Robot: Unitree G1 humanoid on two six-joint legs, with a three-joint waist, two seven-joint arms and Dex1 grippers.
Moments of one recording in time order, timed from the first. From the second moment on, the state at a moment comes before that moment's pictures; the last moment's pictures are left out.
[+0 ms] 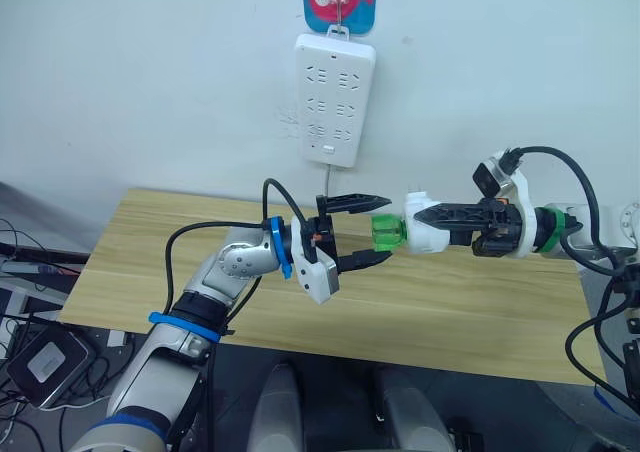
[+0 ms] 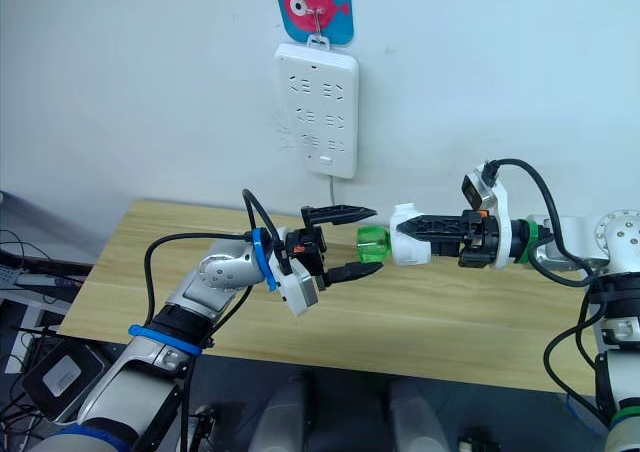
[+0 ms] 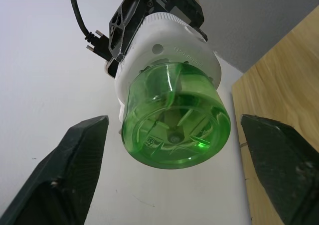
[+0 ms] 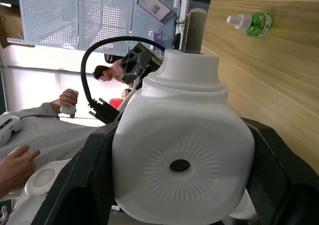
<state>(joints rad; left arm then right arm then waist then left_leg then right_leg) -0.65 0.44 -0.32 0.37 0.18 -1.05 -0.67 -0.72 -0.85 0.03 0.31 1.94 1.47 0.28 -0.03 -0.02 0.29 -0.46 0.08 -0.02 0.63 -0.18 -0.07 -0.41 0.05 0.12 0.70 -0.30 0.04</state>
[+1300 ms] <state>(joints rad) -0.58 0.55 -0.11 0.08 -1.94 1.09 -0.27 -0.72 -0.87 0.02 0.23 1.79 1.50 0.41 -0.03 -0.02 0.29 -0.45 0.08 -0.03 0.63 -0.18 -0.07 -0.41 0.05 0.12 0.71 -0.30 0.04</state>
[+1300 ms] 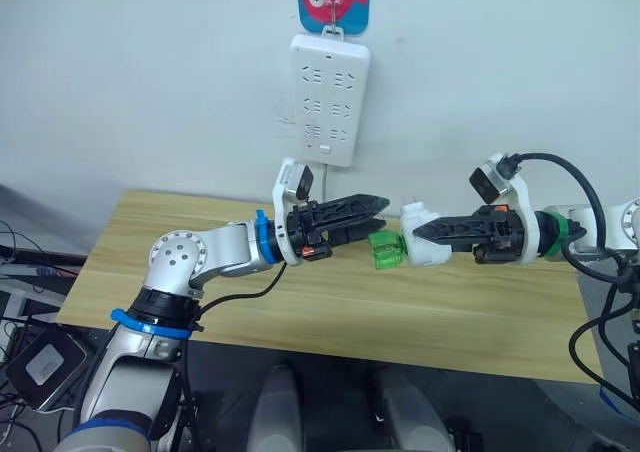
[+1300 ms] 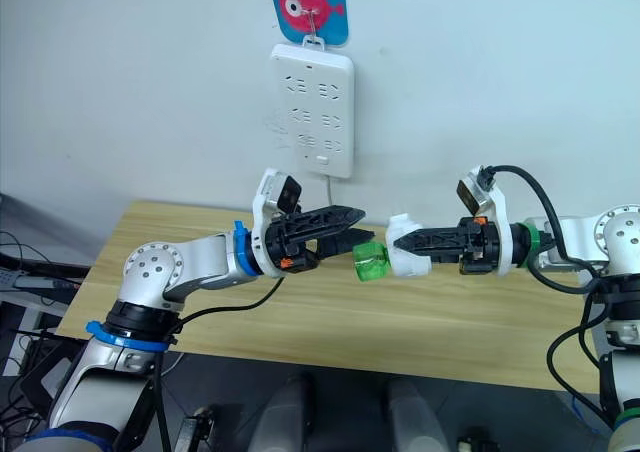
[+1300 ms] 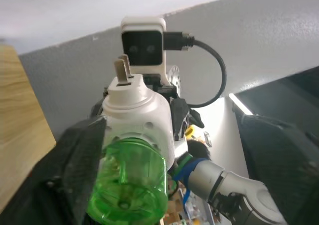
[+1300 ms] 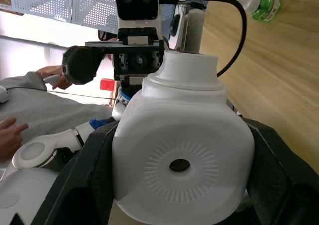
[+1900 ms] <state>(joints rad) -0.55 0.57 -0.27 0.10 0.03 -0.81 -0.80 -0.75 -0.80 -0.02 0.36 1.71 1.53 0.39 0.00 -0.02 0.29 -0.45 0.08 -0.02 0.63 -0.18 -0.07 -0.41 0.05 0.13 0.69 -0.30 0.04</state>
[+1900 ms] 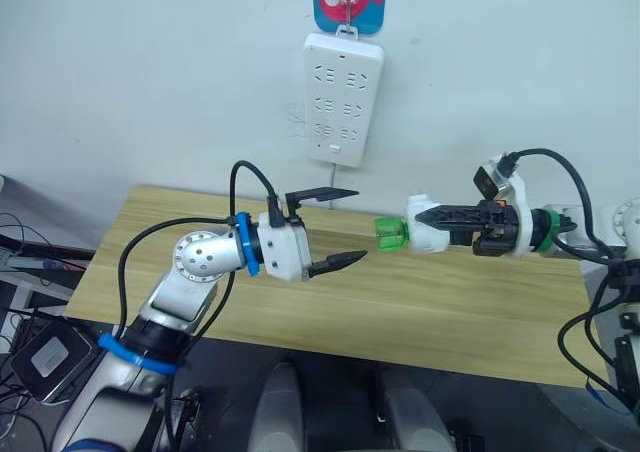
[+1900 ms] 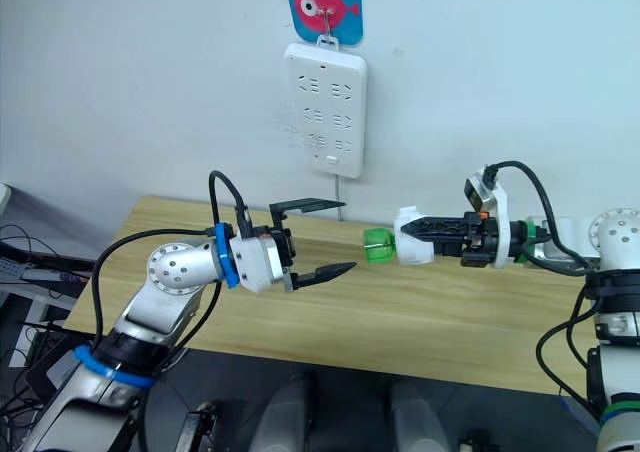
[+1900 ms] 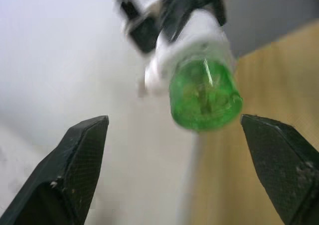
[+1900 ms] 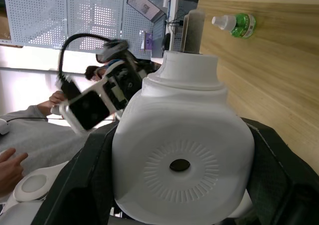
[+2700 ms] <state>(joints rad) -0.65 0.48 -0.32 0.36 0.32 -1.12 -0.54 -0.76 -0.78 -0.03 0.35 1.76 1.54 0.35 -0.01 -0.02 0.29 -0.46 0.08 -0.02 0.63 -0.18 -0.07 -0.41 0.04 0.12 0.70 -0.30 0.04</state>
